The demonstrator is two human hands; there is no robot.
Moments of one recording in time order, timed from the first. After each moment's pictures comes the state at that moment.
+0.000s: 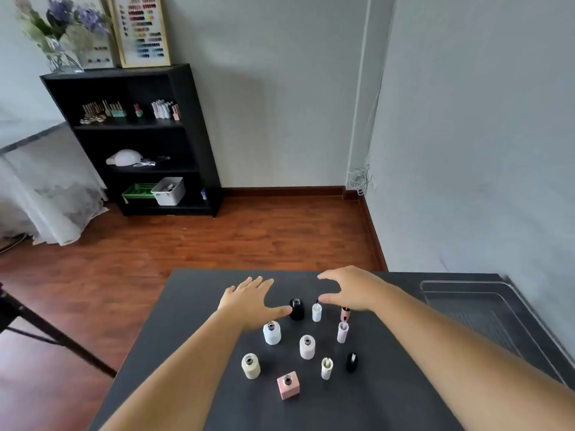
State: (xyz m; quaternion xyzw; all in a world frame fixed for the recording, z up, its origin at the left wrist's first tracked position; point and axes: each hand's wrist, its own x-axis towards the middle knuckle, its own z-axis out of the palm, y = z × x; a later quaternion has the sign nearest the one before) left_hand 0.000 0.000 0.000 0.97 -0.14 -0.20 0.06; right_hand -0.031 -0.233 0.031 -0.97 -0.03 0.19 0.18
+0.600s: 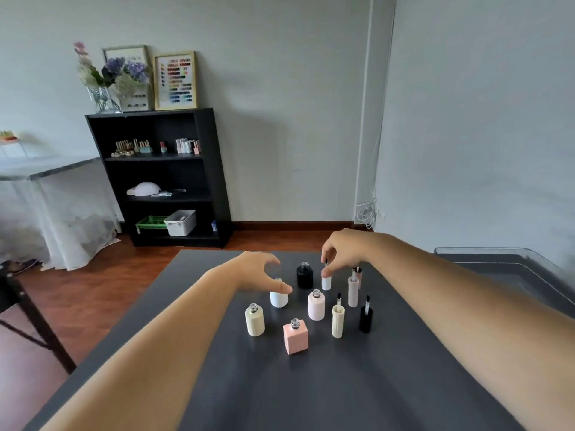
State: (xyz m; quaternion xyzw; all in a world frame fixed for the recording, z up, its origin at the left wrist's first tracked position) left_hand -0.018 0.017 -0.039 0.96 -0.17 -0.15 0.18; right_hand -0.024 -0.208 -0.010 -0.98 -0.10 0.13 0.09
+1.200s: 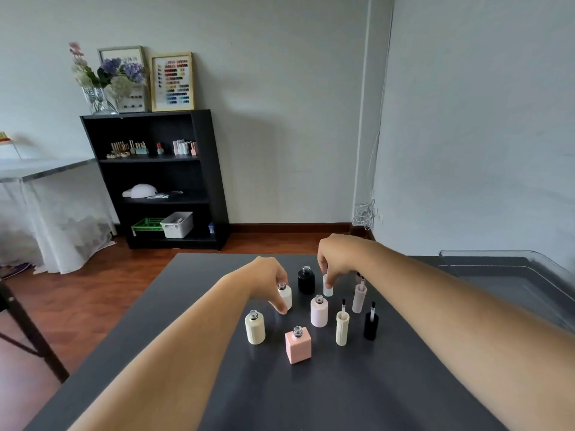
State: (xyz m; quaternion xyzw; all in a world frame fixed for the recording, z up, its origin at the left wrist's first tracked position) left_hand -0.014 0.002 -0.045 0.96 -0.22 -0.12 0.12; right_hand -0.021 -0.184 -0.011 -0.99 -0.10 0.13 0.01
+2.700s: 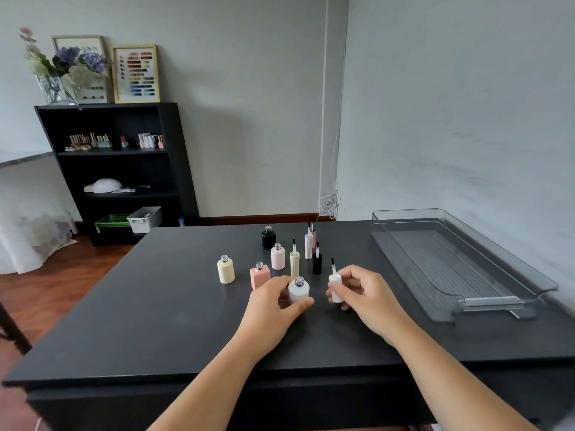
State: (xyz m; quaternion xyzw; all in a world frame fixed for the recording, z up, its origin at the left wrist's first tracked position) left_hand -0.204 -0.038 -0.113 0.84 -0.24 0.05 0.49; right_hand -0.243 -0.230 -0.108 -0.81 -0.02 -0.15 0.57
